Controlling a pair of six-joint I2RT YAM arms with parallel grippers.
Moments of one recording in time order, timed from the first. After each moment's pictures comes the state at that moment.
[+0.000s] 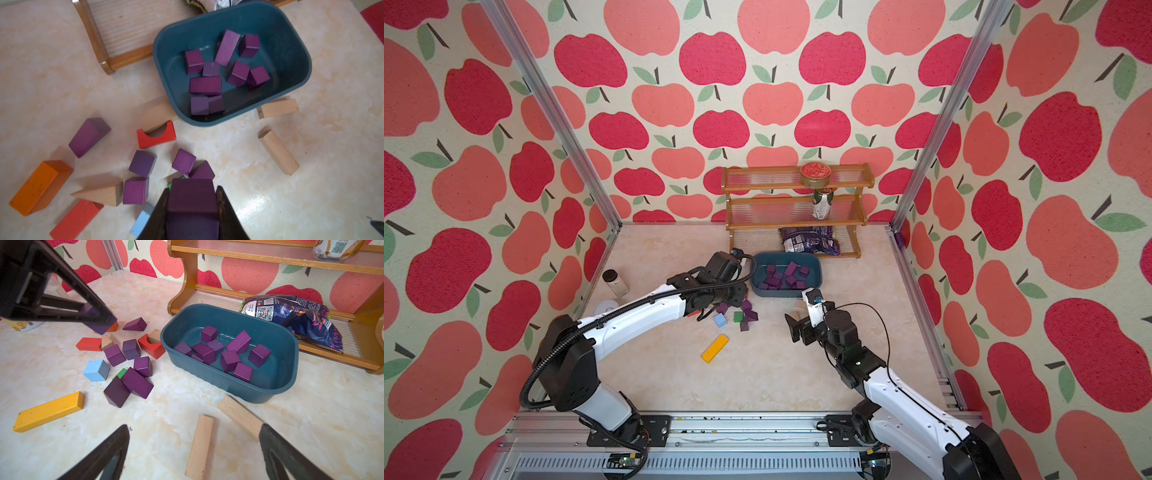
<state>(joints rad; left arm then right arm) -0.74 1.63 1.26 -0.49 -0.12 -0.29 0.63 0.86 0.31 0.19 0.01 0.03</state>
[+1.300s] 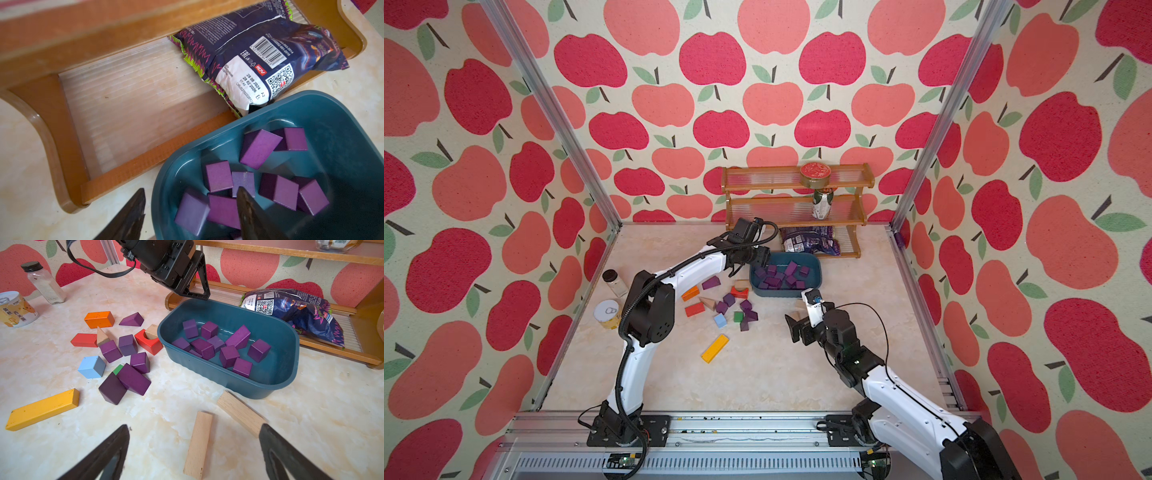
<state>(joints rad) -0.61 2.26 1.93 -0.49 -0.03 -0.17 0.63 0.89 0.31 0.19 0.02 0.03</state>
